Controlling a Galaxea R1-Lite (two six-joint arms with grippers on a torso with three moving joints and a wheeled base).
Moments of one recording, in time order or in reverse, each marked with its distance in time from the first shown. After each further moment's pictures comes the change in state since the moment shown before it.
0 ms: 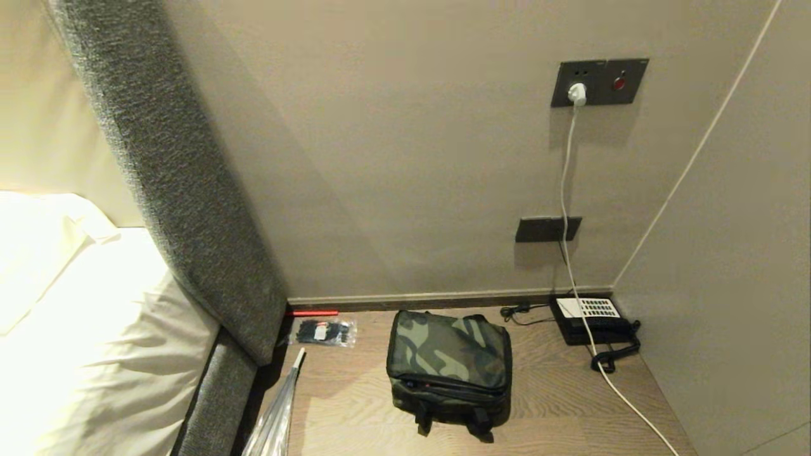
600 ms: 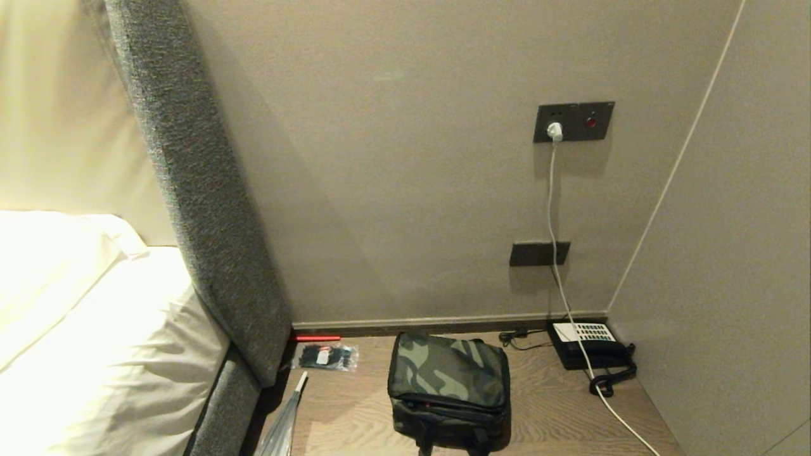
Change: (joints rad) left arm 0.000 0.000 0.000 0.000 0.000 0.000; right arm 0.000 0.000 0.000 0.000 0.000 0.005
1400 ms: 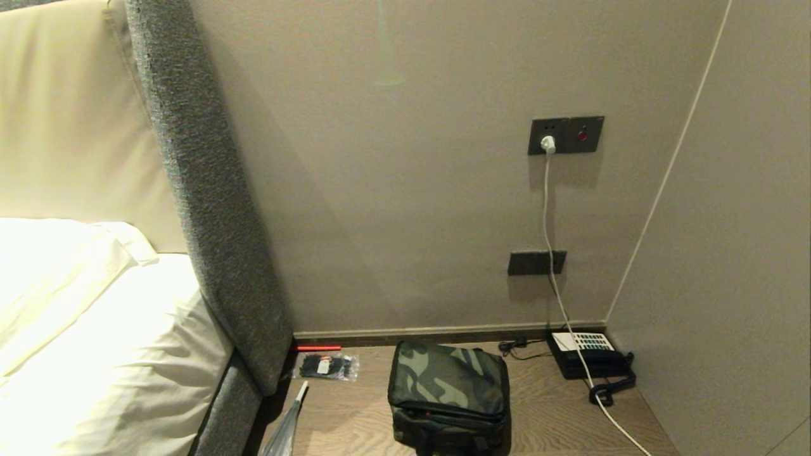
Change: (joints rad) left arm 0.000 0.000 0.000 0.000 0.000 0.004; right arm 0.000 0.000 0.000 0.000 0.000 -0.006
